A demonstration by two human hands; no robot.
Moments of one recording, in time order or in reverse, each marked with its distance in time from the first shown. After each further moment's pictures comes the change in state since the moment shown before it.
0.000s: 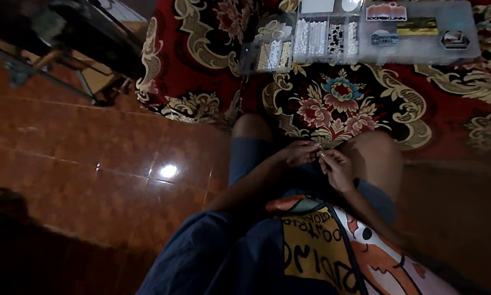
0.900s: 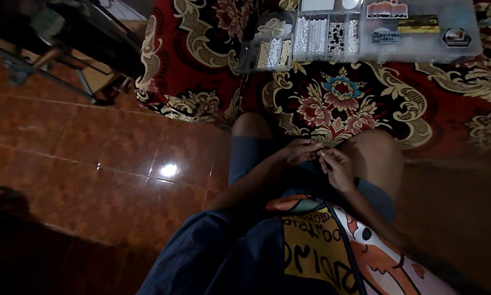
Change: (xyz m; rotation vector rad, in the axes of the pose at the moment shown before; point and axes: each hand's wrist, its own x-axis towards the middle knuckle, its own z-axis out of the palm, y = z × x) left_hand 0.000 0.002 0.000 0.044 -0.001 0.037; right_hand 0.000 0.000 -0.001 0.033 -0.017 0.001
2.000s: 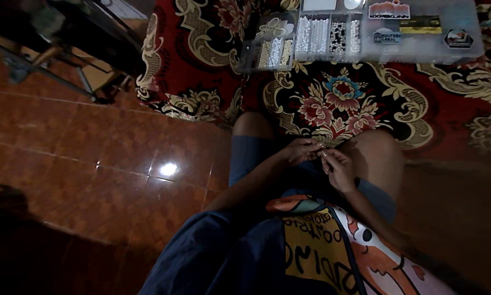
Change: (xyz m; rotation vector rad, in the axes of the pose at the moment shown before) left_hand -0.001 0.001 0.001 0.028 0.008 0.016; right_hand 0.000 0.002 -0.002 -0.003 -0.005 -0.002
